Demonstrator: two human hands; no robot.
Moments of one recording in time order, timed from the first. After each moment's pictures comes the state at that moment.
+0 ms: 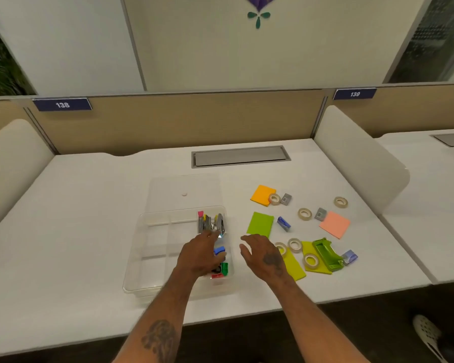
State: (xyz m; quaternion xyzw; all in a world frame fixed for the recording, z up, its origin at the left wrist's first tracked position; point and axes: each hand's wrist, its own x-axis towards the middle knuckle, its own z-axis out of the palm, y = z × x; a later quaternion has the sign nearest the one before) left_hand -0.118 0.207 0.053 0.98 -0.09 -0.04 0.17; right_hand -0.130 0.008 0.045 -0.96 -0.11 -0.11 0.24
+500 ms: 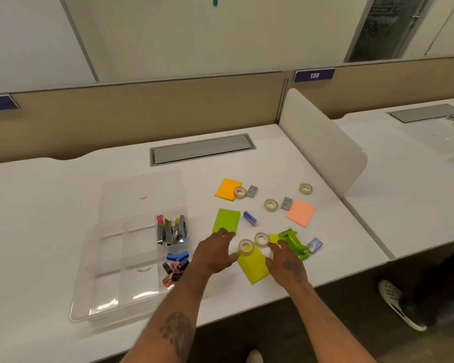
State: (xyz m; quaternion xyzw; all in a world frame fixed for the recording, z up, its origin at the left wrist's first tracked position) left_hand -0.078 0.079 0.033 0.96 -0.20 -0.13 0.14; right_hand -0.136 -0.136 0.003 -0.98 0.10 0.09 0.17
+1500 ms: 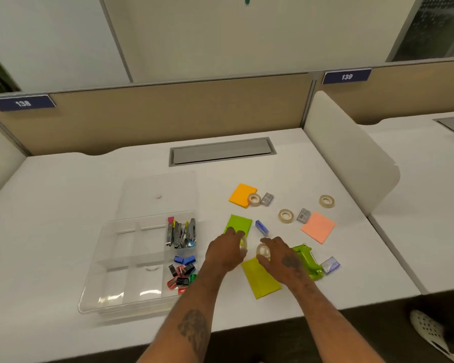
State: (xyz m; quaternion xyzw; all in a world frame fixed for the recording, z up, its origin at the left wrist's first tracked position) left_hand -0.058 0.047 0.040 0.98 -0.10 -0.12 0.15; right_hand -0.090 -0.136 0.019 -0.98 -0.06 0.05 0.20
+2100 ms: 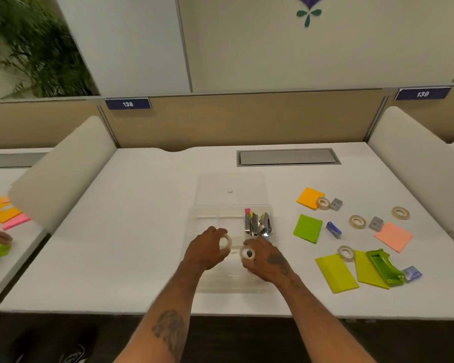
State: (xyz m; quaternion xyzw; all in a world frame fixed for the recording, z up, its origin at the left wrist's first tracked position) left_hand -0.148 0.308 0.078 0.98 0.00 -0.06 0.19; right_hand -0.140 0.110 0.055 -0.94 -0.17 0.09 0.28
